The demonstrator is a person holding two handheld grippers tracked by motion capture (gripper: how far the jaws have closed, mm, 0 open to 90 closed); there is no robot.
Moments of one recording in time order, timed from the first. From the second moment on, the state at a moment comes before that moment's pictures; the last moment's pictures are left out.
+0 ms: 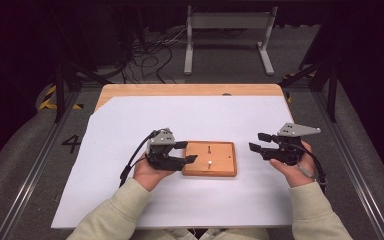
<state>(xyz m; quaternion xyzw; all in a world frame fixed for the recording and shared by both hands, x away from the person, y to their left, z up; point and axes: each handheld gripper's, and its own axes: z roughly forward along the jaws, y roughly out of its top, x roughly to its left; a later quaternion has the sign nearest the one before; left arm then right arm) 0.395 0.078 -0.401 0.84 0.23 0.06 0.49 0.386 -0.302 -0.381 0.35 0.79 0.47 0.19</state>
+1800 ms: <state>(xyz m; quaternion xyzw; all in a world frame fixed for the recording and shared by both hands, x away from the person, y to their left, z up) 0.395 0.012 -0.445 0.89 0.14 0.08 0.43 0.380 -0.308 -0.388 0.36 0.79 0.47 0.17</state>
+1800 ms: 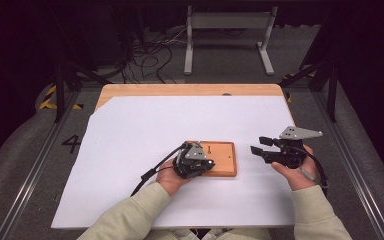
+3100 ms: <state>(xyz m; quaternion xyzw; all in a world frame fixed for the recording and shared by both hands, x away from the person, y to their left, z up) 0.339 0.005 -0.455 0.88 -0.01 0.30 0.37 0.394 -0.285 -0.380 0.33 0.81 0.46 0.13</state>
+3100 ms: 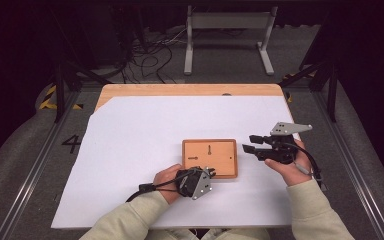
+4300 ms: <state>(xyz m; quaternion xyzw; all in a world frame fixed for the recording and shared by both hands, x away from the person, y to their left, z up) 0.339 0.005 -0.455 0.88 -0.01 0.30 0.37 0.466 -0.226 -0.425 0.36 0.85 0.37 -0.08</state>
